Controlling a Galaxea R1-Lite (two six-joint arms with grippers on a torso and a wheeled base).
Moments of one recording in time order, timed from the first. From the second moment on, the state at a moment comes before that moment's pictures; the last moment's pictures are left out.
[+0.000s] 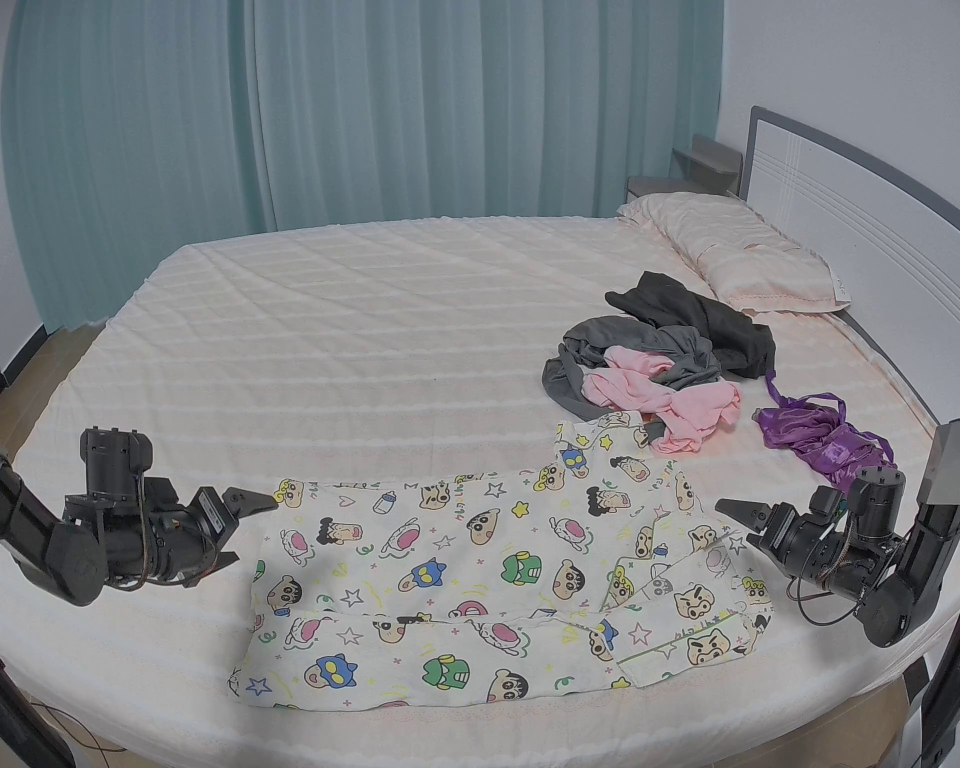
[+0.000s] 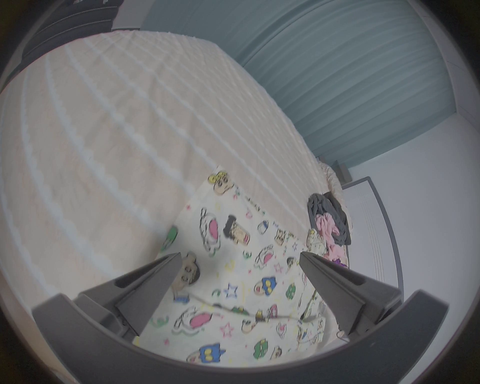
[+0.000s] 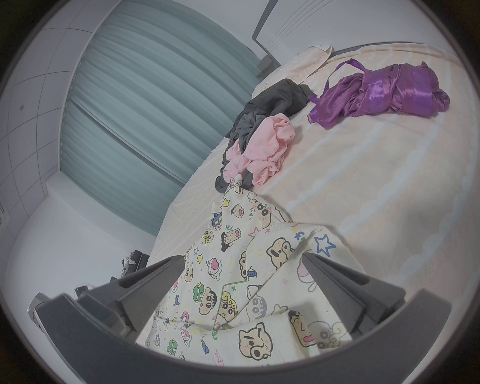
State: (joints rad) left arm 0.00 1.77 -0.50 -0.61 -0.33 -0.78; right arm 0.06 2.07 -0.23 -1.45 0.33 0.71
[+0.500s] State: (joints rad) left arm 0.04 2.07 -0.87 -0.58 -0.28 -0.56; right arm 0.09 2.07 -0.23 -1.45 0.32 0.70
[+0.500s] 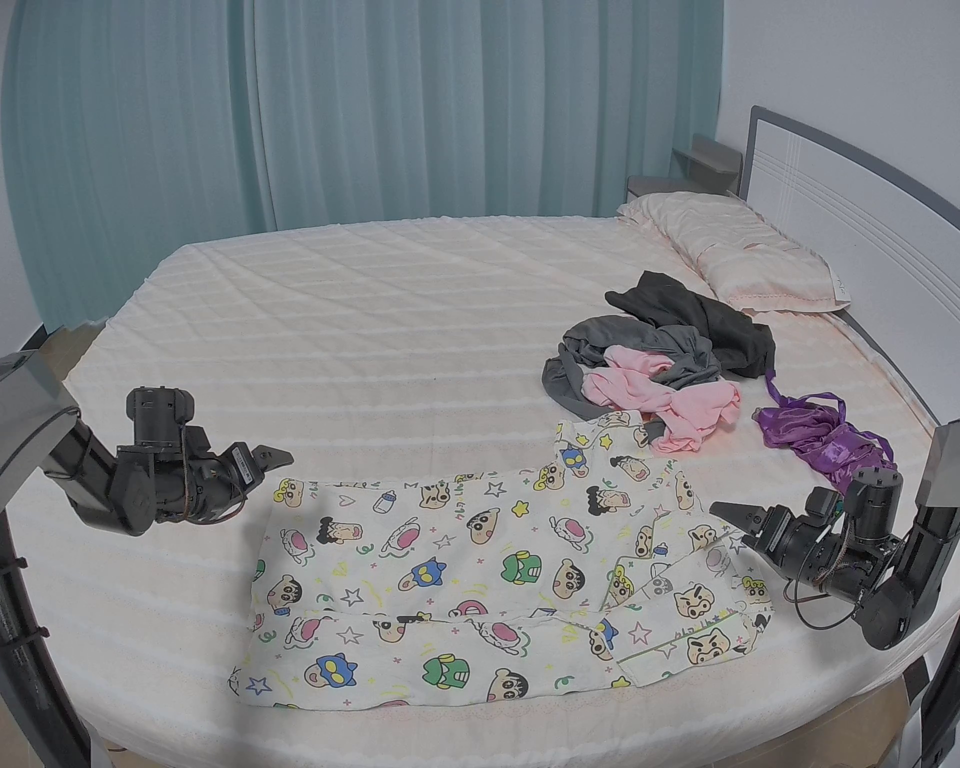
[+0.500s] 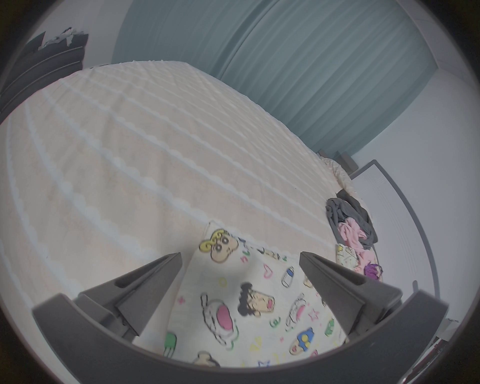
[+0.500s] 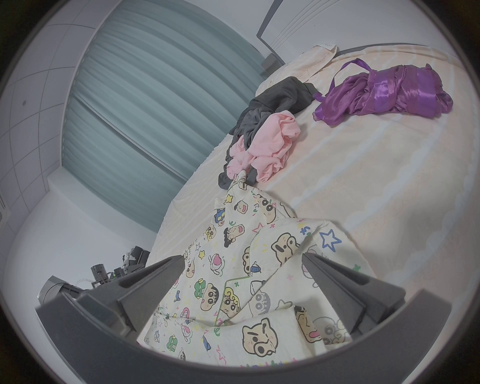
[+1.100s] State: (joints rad) left arm 0.01 2.30 -1.13 -0.54 -0.23 -0.53; right arm 0.12 2.06 -0.23 -1.45 0.32 0.69
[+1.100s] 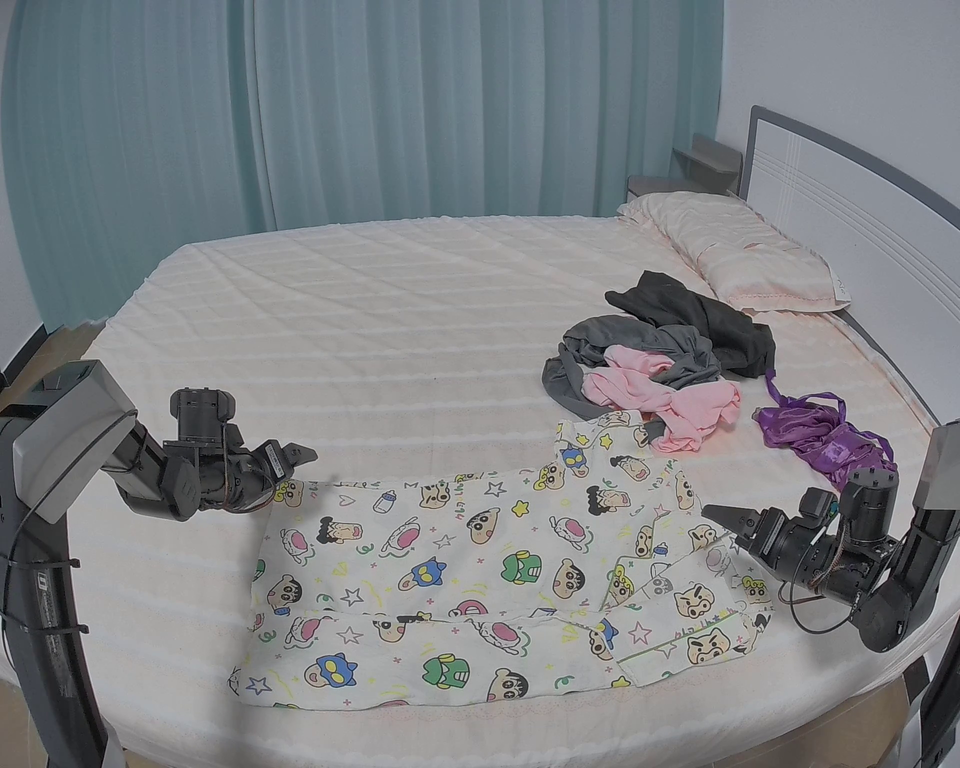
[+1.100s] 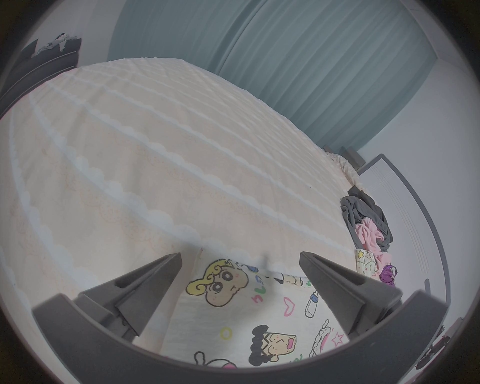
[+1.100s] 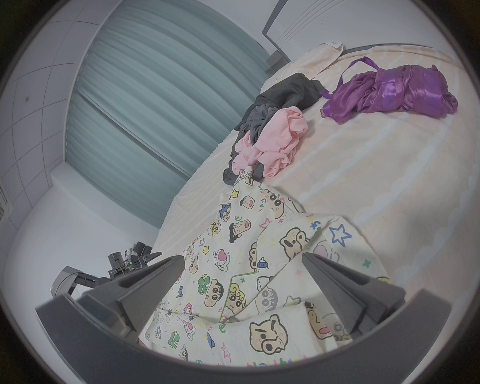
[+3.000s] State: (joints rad) left arm -0.02 2.21 -1.05 -0.53 -0.12 -0.57; right arm 0.21 2.43 -1.39 -0.57 0.16 0.34
